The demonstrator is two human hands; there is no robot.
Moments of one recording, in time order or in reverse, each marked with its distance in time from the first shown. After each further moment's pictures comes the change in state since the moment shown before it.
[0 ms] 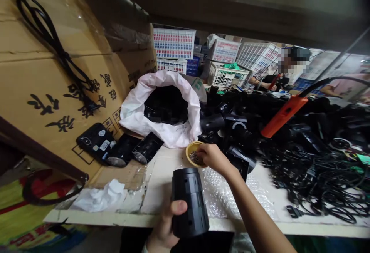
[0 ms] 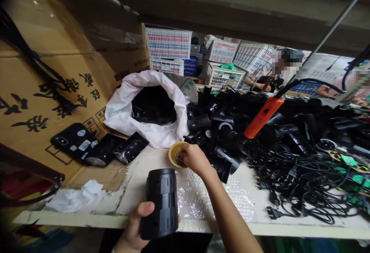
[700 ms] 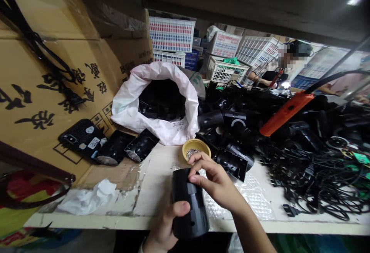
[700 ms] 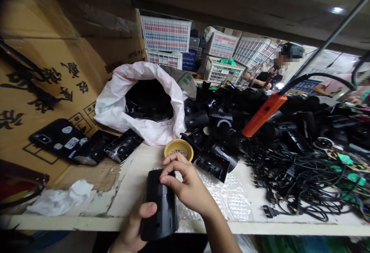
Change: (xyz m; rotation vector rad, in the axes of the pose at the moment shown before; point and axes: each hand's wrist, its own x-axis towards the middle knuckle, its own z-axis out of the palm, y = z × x) left_hand 0.006 -0.007 0.009 -0.014 0.064 0.099; right_hand -0.070 -0.038 0.001 0.840 0.012 -0.260
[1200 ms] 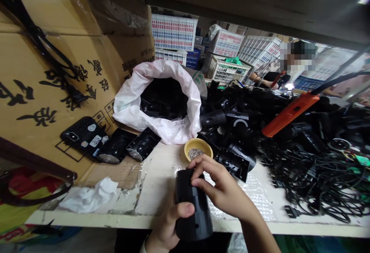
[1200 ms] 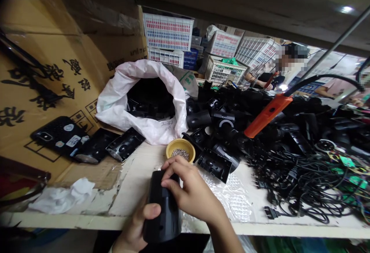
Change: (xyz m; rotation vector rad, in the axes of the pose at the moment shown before) left_hand 0.001 0.002 0.001 -0.018 -0.066 -0.011; right_hand -0.003 -0.017 -0.002 -0.225 -0.058 -0.071
